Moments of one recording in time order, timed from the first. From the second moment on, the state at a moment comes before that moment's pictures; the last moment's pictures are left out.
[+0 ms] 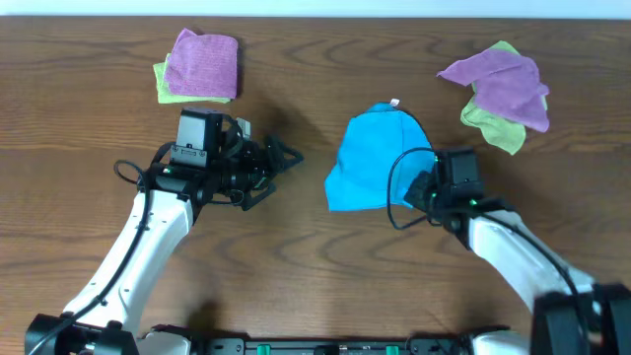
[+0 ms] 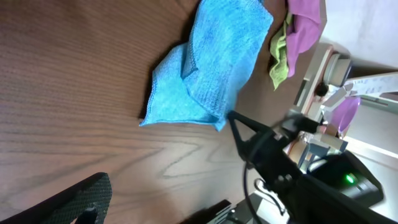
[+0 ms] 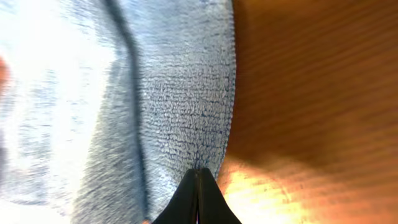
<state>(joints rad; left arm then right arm) -0.21 1.40 0.93 -0.49 0.72 -0.90 0.18 1.43 0.64 -0.25 -0.03 0.70</state>
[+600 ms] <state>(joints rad) -0.27 1.56 0.93 -0.42 0.74 -0.99 0.18 1.05 0.64 -0.50 0.00 0.63</state>
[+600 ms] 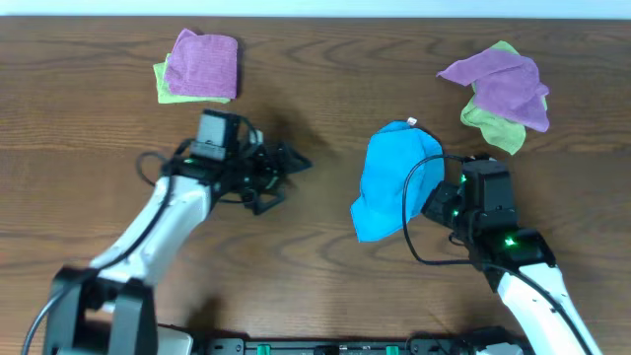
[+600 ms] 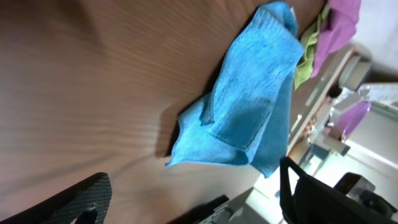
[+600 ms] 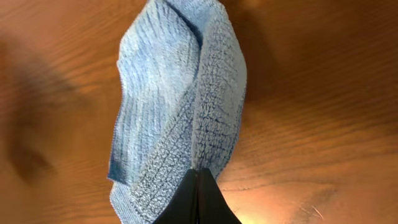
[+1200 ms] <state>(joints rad) -0.51 1.81 0.93 0.01 0.81 -1.17 0.18 1.05 0.64 -0.52 0.00 0.62</state>
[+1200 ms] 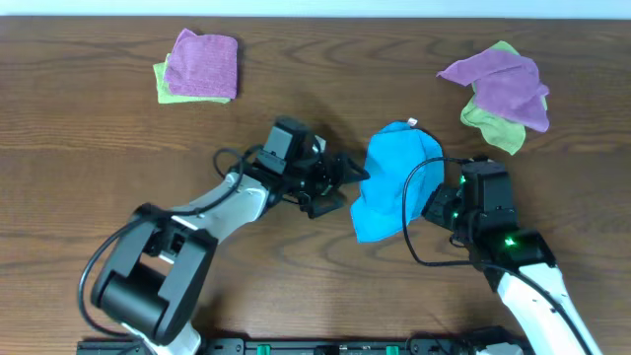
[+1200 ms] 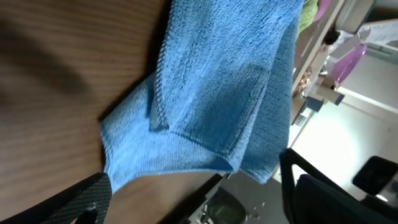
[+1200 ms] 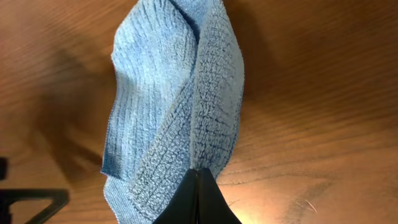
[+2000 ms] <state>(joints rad) -0.59 1.90 0.93 0.18 0.69 -1.25 0.18 1.06 0.64 -0.52 0.00 0.60</state>
